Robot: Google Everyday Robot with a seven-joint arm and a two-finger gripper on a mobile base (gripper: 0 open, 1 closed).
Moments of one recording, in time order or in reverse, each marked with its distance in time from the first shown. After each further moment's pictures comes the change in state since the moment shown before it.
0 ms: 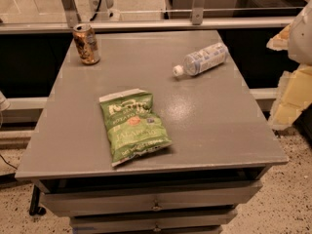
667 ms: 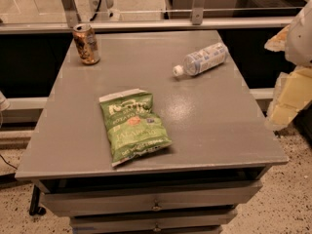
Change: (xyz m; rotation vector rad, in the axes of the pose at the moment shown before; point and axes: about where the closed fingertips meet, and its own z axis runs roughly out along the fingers) arm -0.004 0.001 0.004 0.002 -0.013 0.003
